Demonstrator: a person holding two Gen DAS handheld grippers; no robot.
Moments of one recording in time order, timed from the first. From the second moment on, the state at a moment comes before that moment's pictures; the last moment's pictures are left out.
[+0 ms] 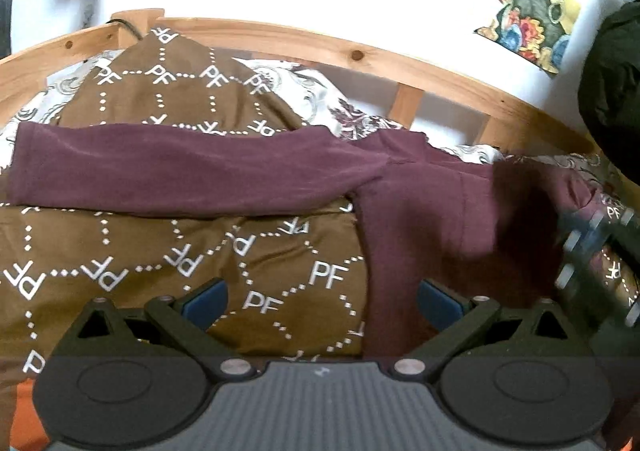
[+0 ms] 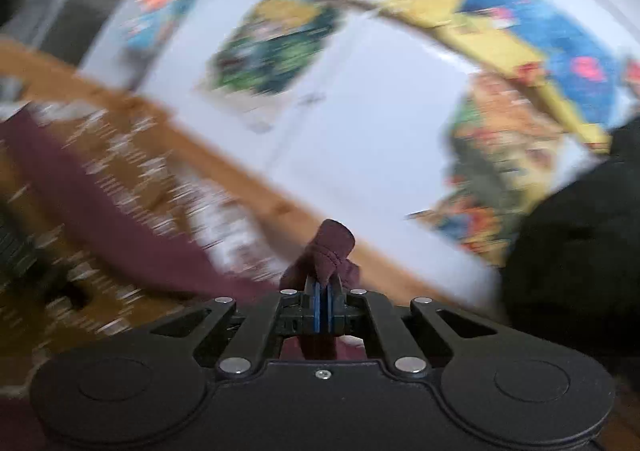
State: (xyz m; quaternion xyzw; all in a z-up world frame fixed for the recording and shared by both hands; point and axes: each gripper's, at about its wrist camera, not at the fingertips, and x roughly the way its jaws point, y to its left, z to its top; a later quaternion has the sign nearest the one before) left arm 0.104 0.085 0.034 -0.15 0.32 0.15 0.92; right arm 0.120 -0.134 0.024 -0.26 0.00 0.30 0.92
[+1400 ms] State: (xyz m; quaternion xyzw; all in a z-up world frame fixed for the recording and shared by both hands) left arm 0.187 0.047 -0.024 -0.25 0.43 -0.03 0.87; right arm 0.200 -0.300 -0.055 -0.24 0.23 0.13 0.93
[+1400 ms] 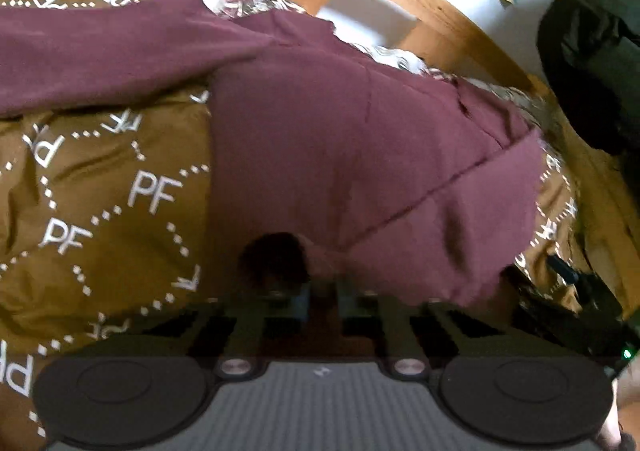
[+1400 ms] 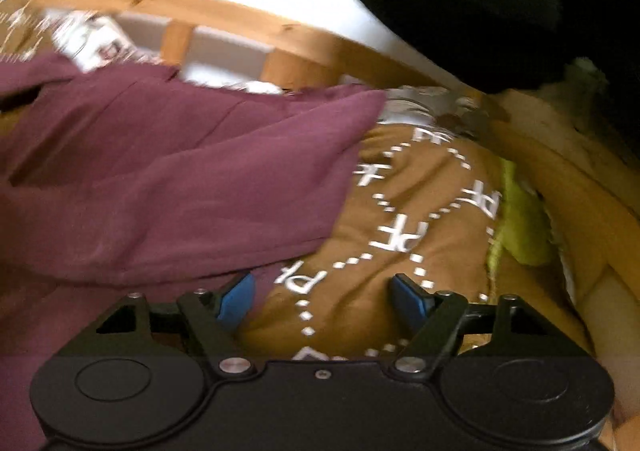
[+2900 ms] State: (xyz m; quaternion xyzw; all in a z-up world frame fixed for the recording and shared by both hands) left arm 0.093 0.135 0.014 -0.21 0.36 0.15 0.89; right arm 0.178 -0.315 -0.032 -0.14 0.17 0.05 0.97
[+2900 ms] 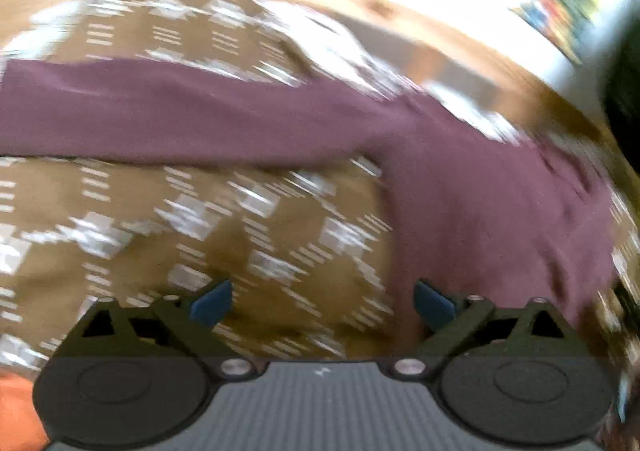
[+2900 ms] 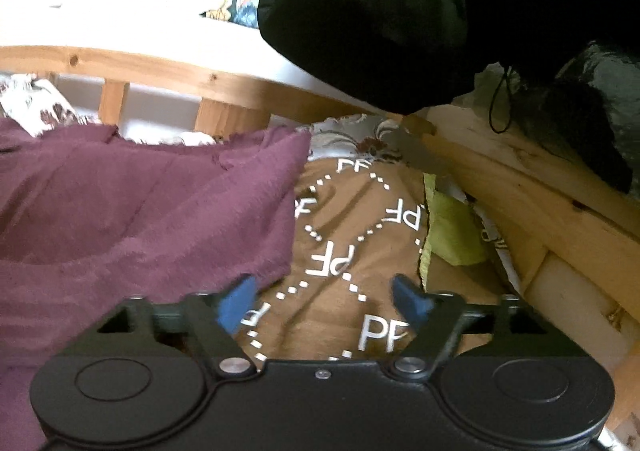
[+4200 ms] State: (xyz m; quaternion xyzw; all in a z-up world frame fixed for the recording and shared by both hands) left arm 0.133 0.163 0.158 -0.10 0.10 0.09 0.99; right arm 0.149 -0.290 -0.012 -0.04 0.17 0.13 0.98
